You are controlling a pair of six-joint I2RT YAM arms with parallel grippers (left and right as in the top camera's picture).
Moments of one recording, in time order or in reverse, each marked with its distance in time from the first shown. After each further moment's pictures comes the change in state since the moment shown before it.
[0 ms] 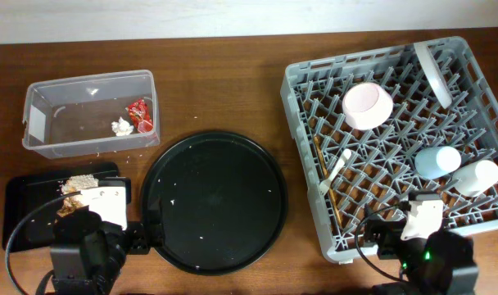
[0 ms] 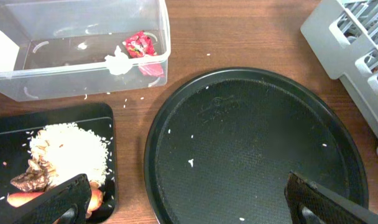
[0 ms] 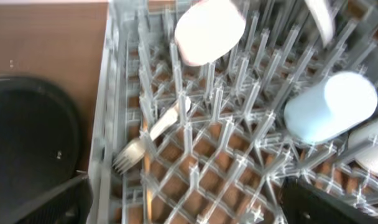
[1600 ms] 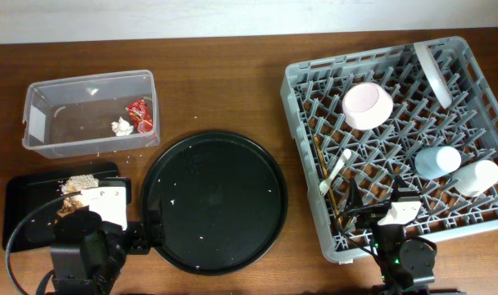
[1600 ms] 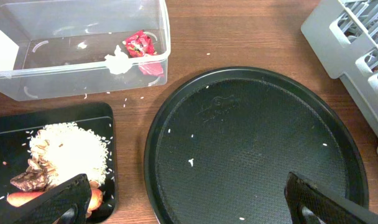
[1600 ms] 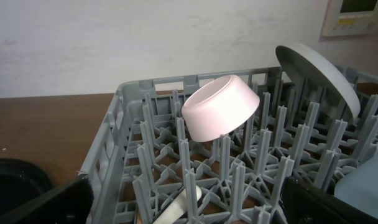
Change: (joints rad) left arm 0.000 0.000 -0.002 -0.001 0.000 0.000; right arm -0.001 -0.214 -0.605 0.817 -0.010 0.003
